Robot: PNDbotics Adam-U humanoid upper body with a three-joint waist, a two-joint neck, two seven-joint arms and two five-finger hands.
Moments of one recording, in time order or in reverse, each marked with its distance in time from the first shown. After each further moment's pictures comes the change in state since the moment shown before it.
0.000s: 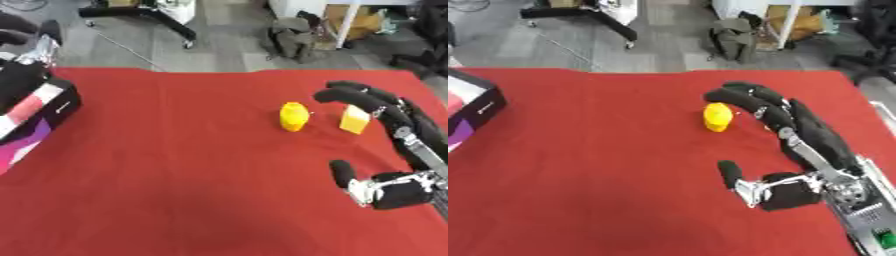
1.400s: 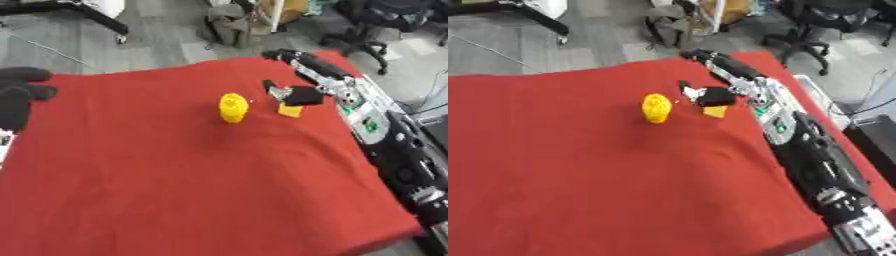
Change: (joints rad) left arm -0.025 -0.433 -0.179 -0.007 -0.011 -0.407 -0.384; right arm -0.233 -0.082 -0.256 0.658 0.207 0.406 0.189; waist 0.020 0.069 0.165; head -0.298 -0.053
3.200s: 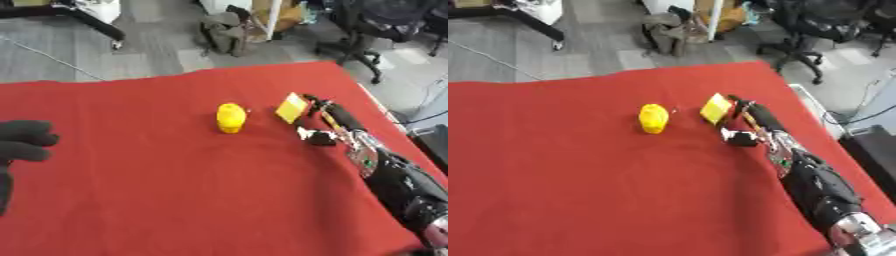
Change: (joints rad) left arm 0.043 0.000 -0.038 0.000 -0.026 -0.132 0.001; right arm -0.060 -0.040 0.003 0.549 0.106 -0.147 -0.531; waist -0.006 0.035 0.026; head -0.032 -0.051
